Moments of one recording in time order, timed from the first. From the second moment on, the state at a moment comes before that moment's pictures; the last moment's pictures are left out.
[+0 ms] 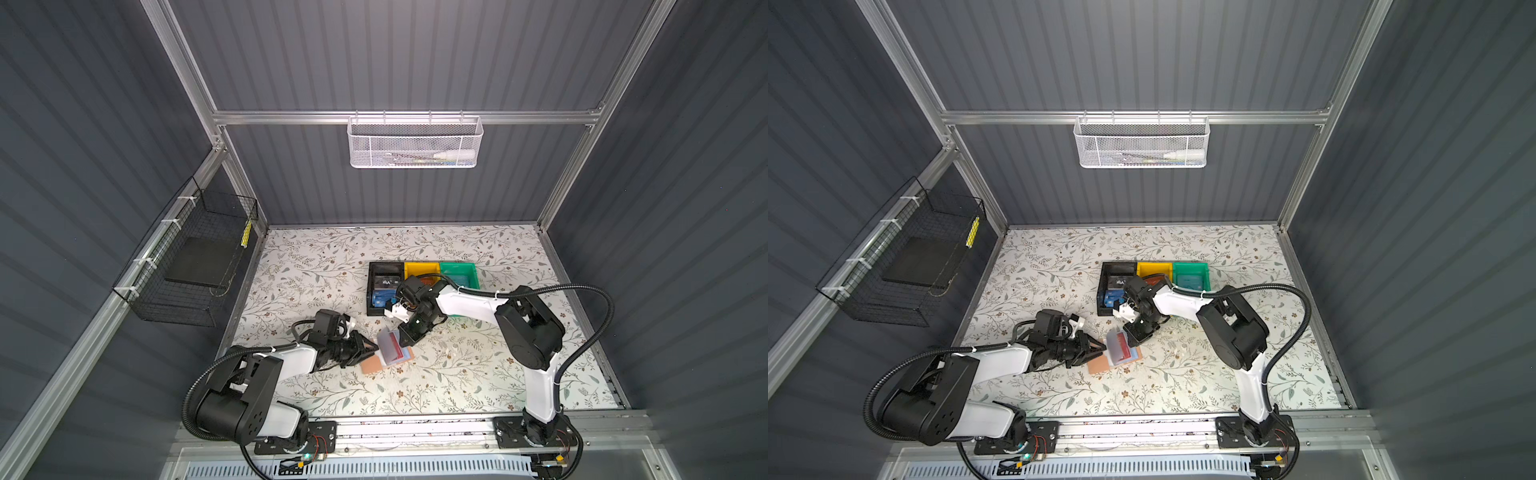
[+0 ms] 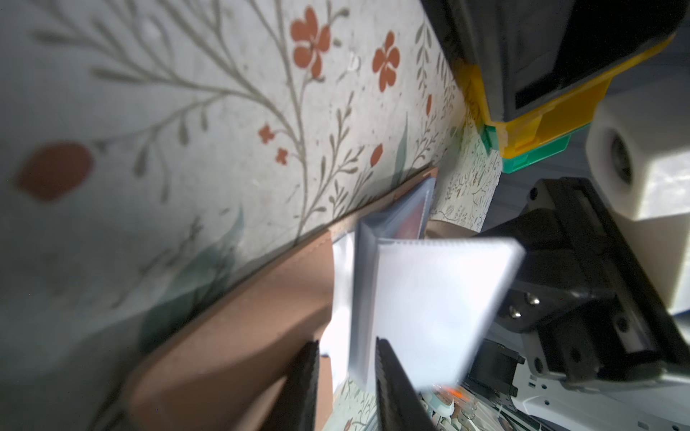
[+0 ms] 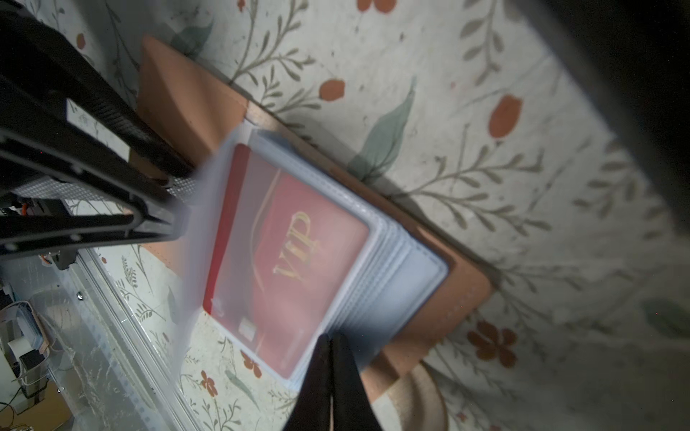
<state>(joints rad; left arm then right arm) -0.37 1.41 0.36 0.13 0.72 -0.89 0.78 2.01 1.33 -0.70 -0.47 0.02</state>
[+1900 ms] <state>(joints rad) -0.30 1.25 0.41 -0.35 0.64 -0.76 0.82 2.04 1.40 -0.76 -0.45 0.01</state>
